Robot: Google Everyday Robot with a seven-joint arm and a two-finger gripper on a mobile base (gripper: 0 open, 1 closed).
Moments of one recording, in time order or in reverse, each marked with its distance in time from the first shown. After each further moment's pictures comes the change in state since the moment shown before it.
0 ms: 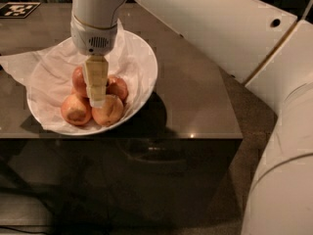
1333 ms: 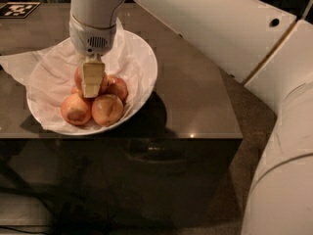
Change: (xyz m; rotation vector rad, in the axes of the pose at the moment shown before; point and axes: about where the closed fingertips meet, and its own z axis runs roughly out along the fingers) arm 0.000 0.000 0.000 0.000 0.000 0.000
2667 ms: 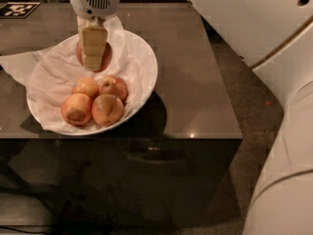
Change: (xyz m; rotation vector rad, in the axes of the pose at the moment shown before) arm 0.001 -0.009 -0.077 0.082 0.035 0.071
